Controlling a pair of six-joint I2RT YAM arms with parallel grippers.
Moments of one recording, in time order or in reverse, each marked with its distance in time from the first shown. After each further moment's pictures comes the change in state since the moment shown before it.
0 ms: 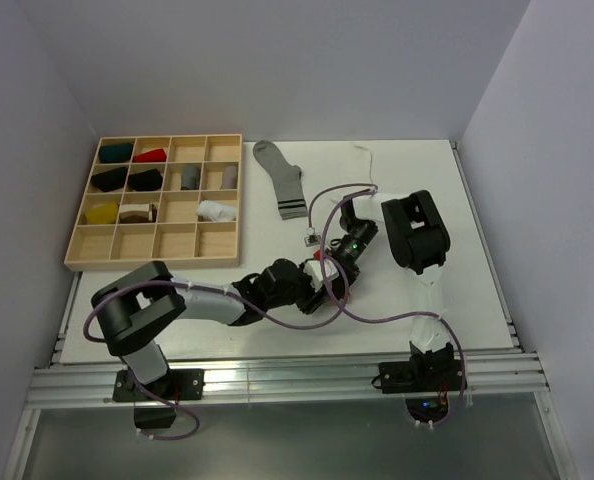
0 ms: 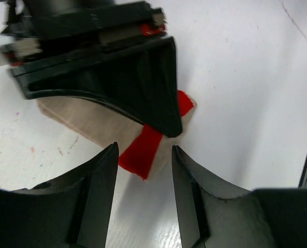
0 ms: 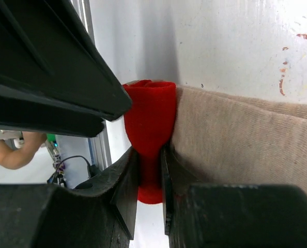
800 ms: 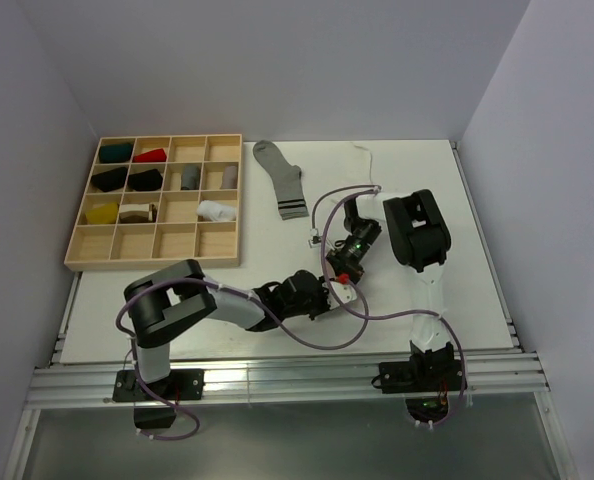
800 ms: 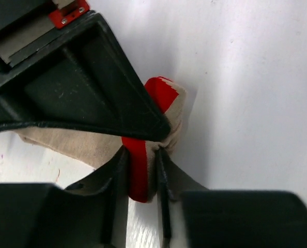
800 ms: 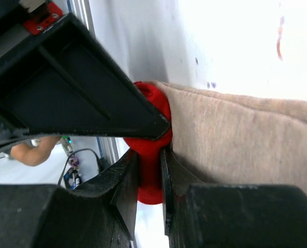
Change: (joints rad) left arm -0.093 0.179 0.060 0.064 -0.061 0.279; right arm -0.017 0.023 0.004 -0.026 0.017 0.023
